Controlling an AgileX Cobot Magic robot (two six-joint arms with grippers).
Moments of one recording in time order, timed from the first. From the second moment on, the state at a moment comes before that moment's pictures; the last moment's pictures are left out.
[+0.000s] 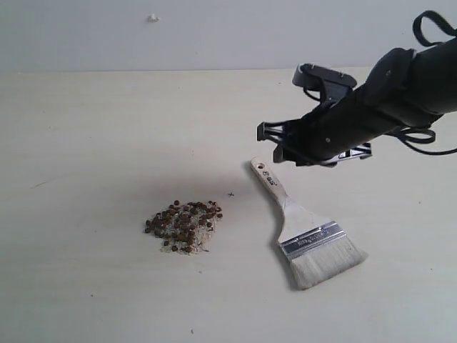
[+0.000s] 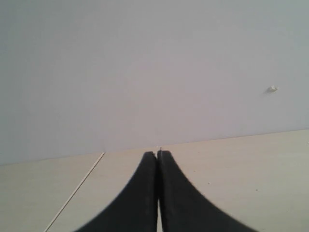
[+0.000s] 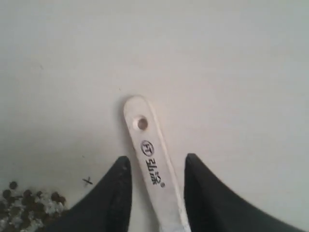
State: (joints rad) left arm -0.14 0.09 0.00 -1.24 -0.26 1.42; right arm 0.39 1.83 -0.97 0.66 0.27 -0.22
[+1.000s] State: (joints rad) left arm -0.14 0.09 0.00 -1.24 -0.26 1.42; right arm 0.39 0.79 -0.53 0.62 -0.09 -0.21
